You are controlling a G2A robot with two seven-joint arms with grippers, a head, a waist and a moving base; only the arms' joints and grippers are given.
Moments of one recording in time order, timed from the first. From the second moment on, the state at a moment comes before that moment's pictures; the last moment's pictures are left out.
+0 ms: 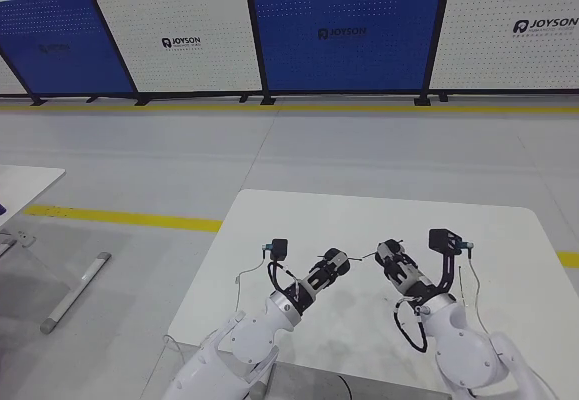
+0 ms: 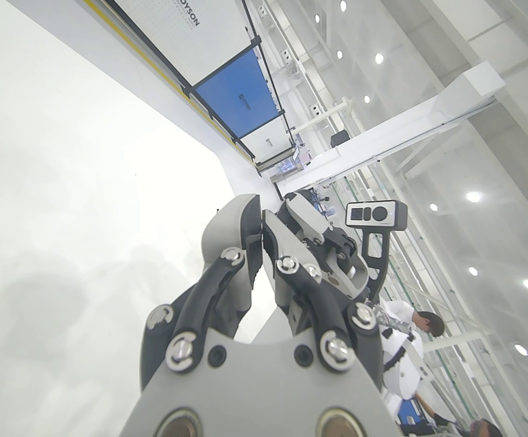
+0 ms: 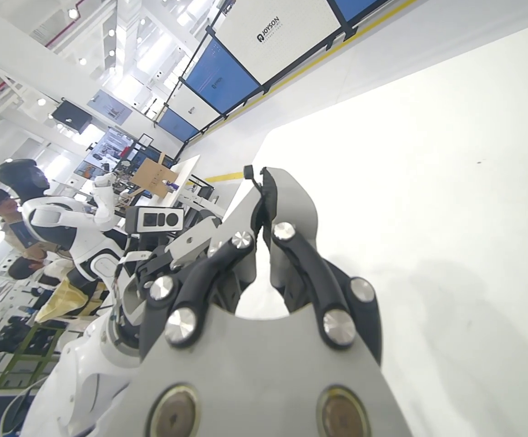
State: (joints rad) left arm 1.51 -1.22 -1.10 -1.77 0.05 -0.13 -0.10; right arm -1.39 -1.20 1.07 -1.91 -0.45 0.26 0.31
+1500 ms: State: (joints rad) left arm 1.51 -1.22 -1.10 -1.77 0.05 -0.13 -0.10; right arm -1.40 -1.22 1.09 -1.91 -0.48 0.24 0.32
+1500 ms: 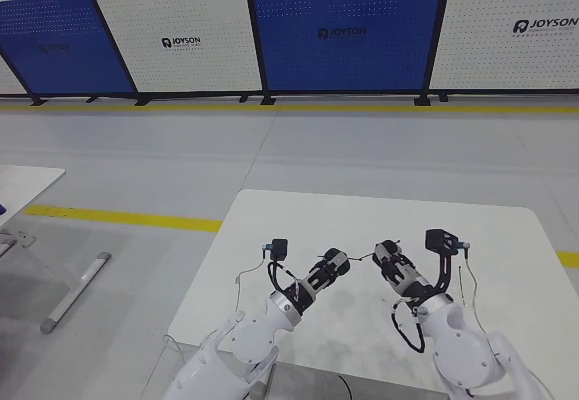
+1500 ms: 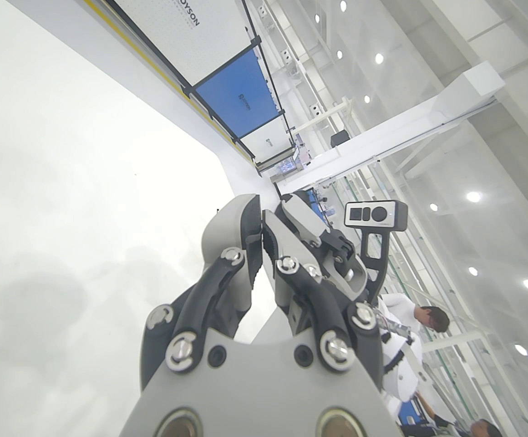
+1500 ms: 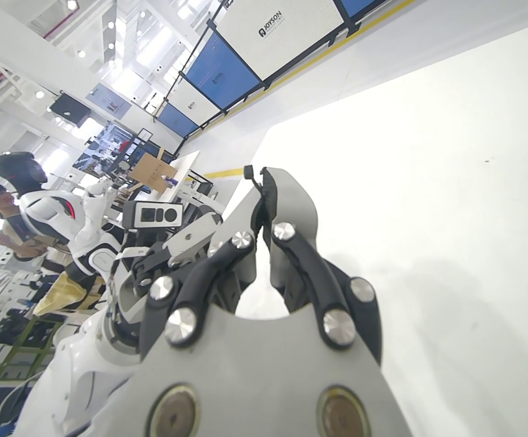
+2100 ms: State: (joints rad) left arm 1.51 -1.22 -1.10 -1.77 0.05 -0.13 -0.10; right arm -1.41 -1.23 1.10 -1.91 -0.49 0.24 0.33
